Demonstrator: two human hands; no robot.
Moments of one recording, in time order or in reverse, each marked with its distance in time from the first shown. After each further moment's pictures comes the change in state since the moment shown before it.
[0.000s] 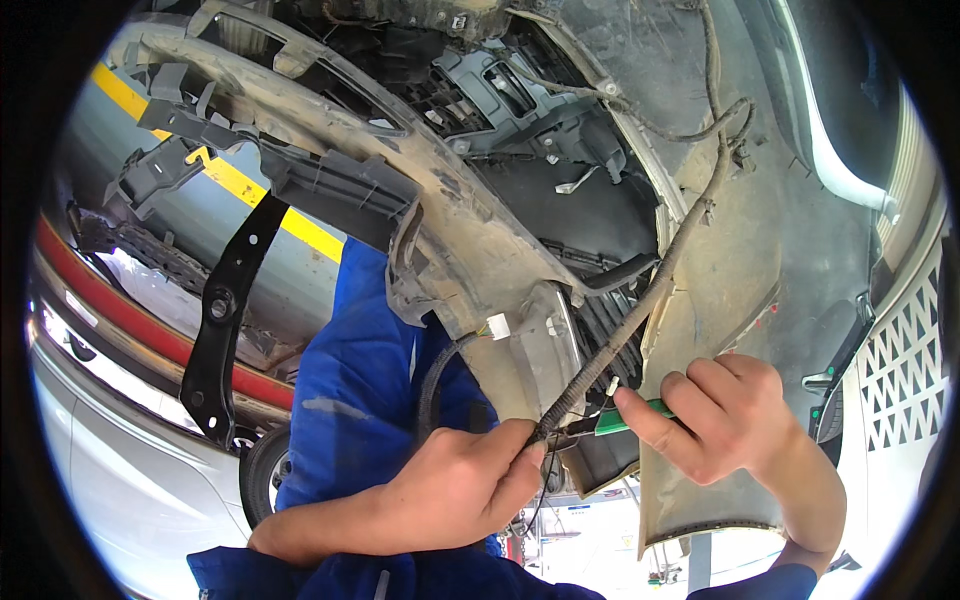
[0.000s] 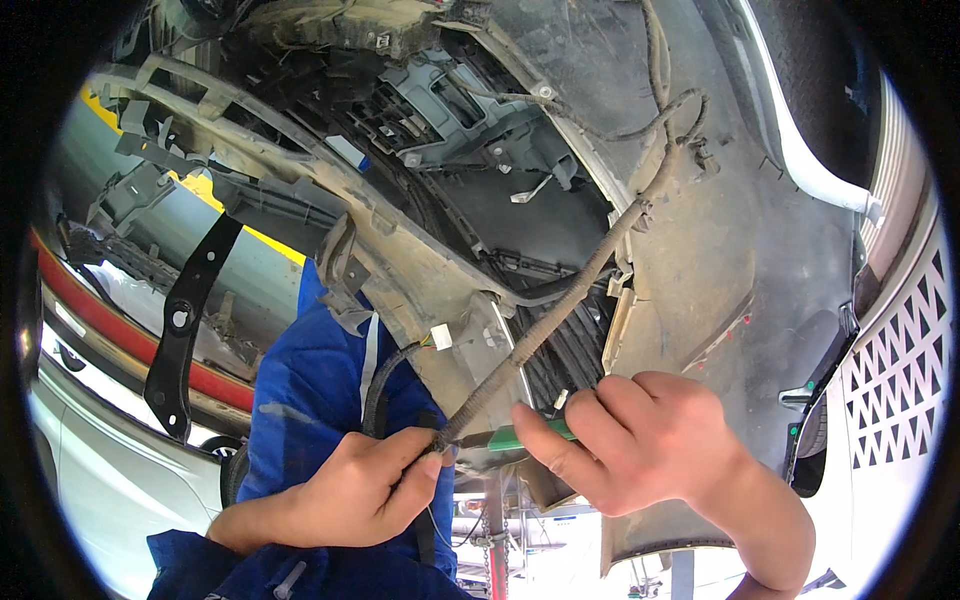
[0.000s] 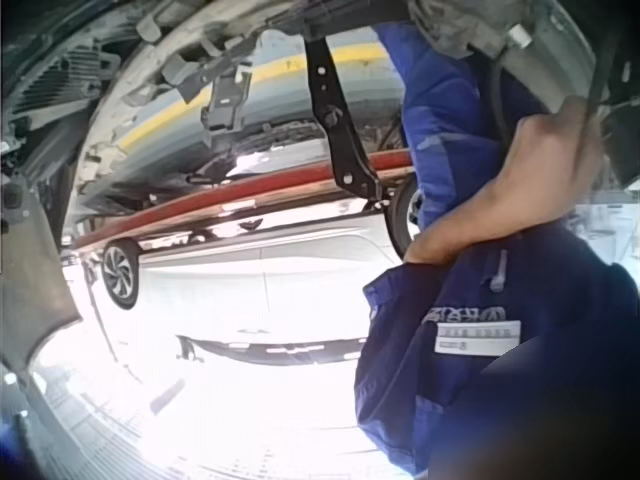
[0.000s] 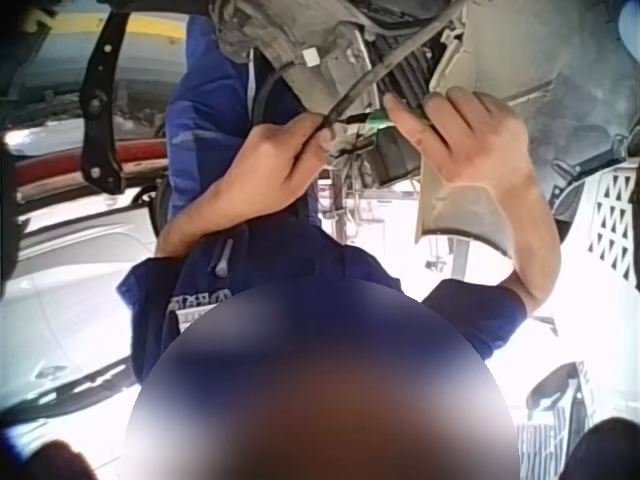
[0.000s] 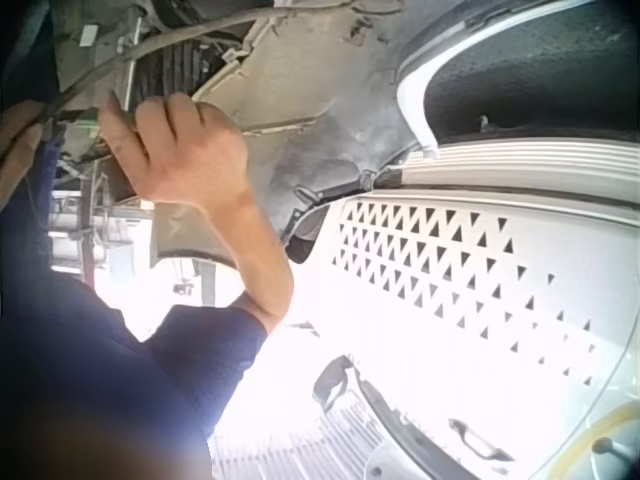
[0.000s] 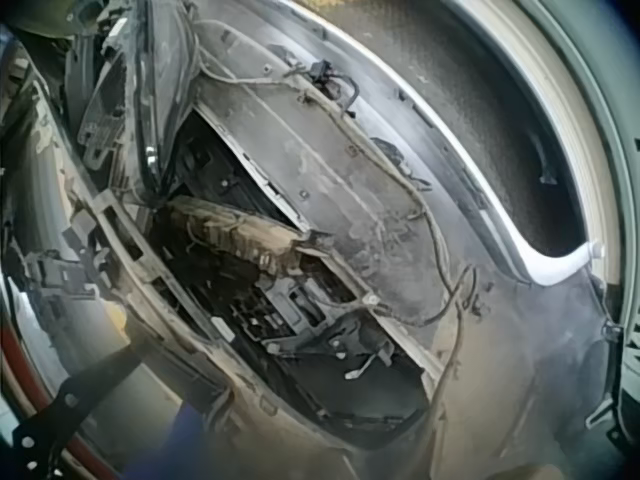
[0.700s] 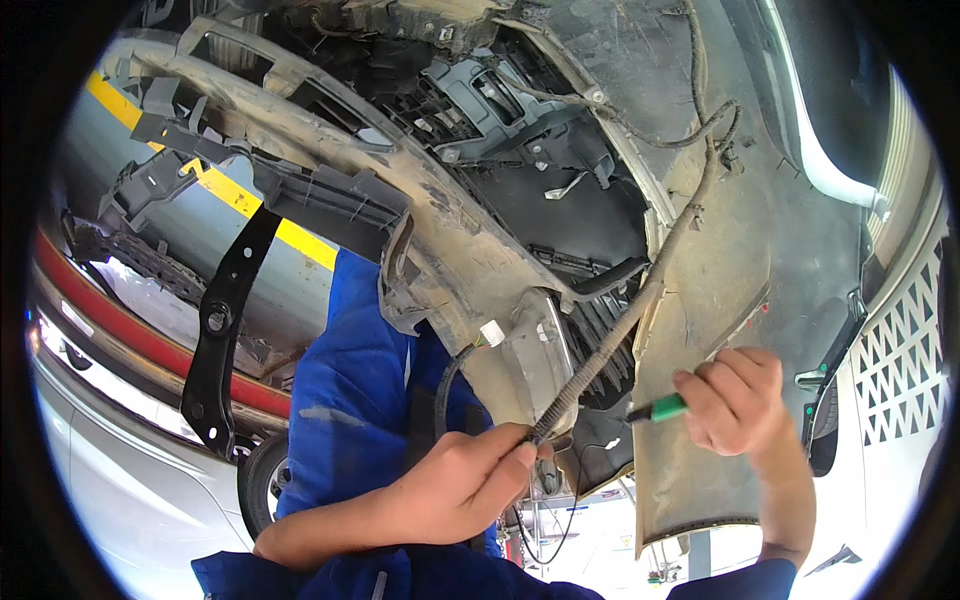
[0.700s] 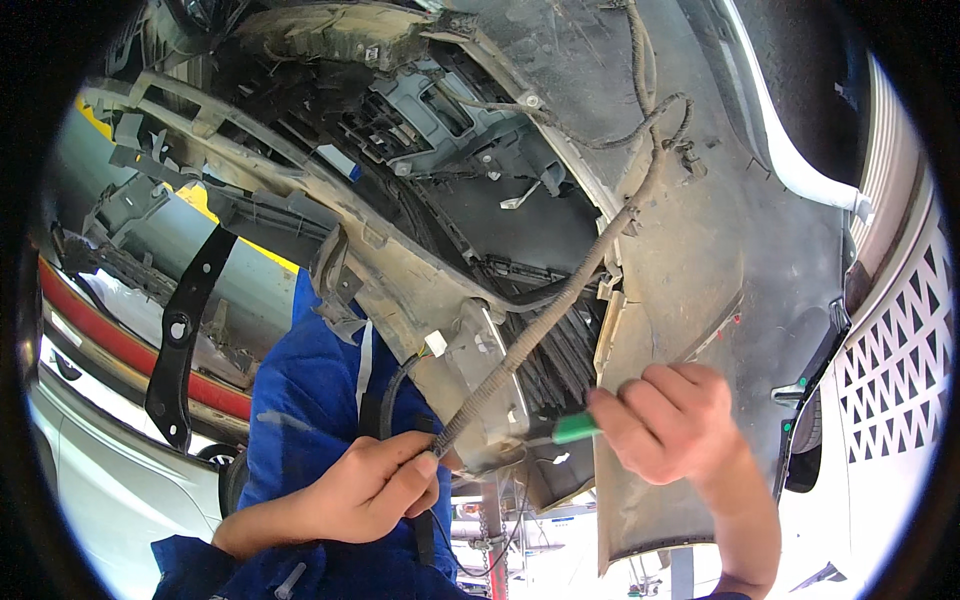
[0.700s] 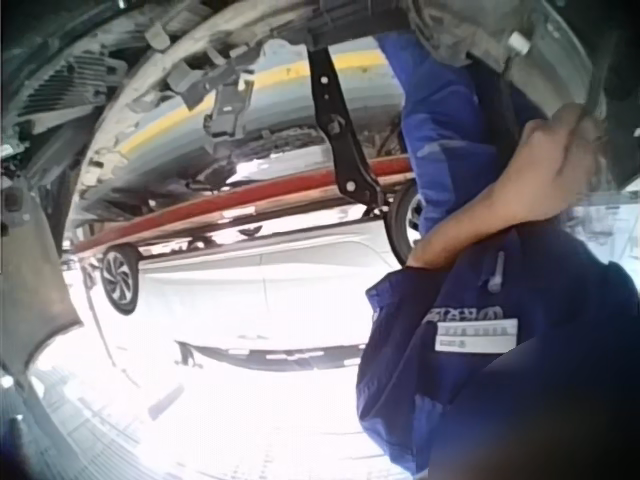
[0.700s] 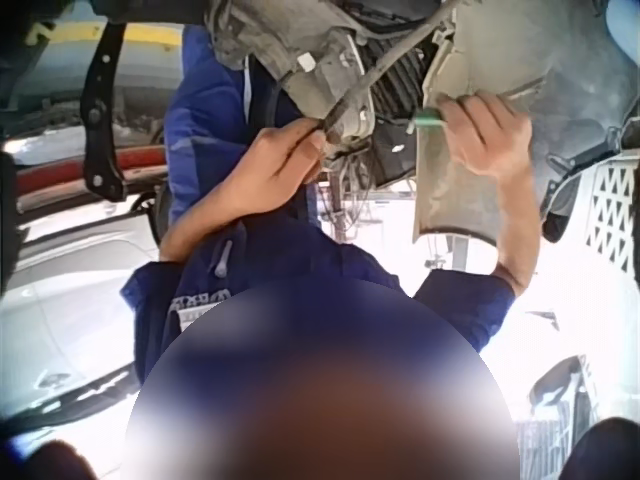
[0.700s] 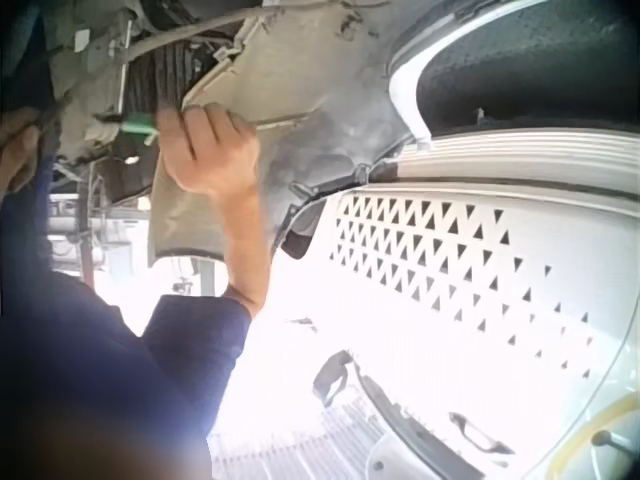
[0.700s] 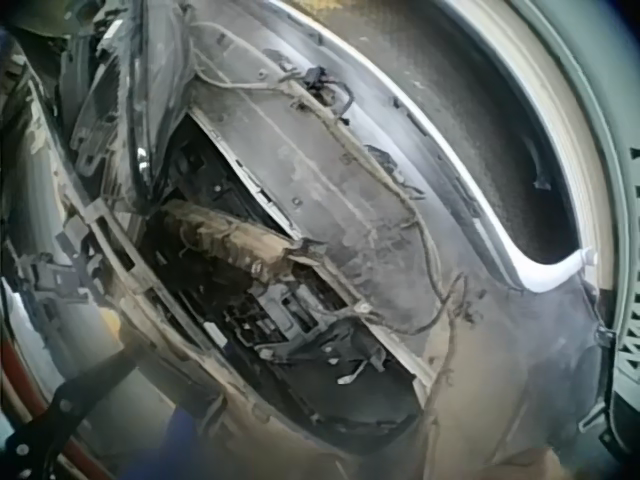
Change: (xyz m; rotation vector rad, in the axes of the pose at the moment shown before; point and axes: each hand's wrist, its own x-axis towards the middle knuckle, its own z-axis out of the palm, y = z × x) left_hand 0.003 -0.004 -0.003 -0.417 -0.171 -0.244; right_hand -0.040 0.012 0.008 0.020 0.128 0.161
